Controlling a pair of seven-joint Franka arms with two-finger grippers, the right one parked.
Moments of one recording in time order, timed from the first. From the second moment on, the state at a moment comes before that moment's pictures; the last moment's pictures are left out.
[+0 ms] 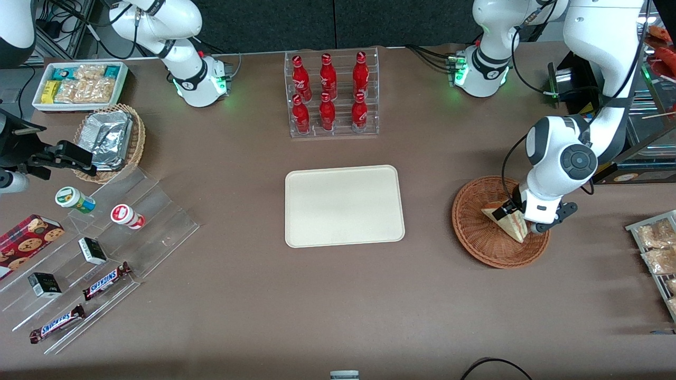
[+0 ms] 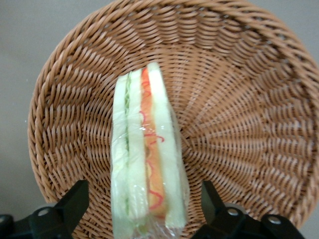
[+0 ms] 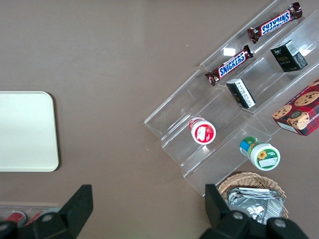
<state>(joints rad) 0.05 0.25 -0.11 -2.22 0.09 2.41 -0.68</state>
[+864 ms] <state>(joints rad) 0.05 0.29 -0.13 -2.04 0.09 2.16 -0.78</state>
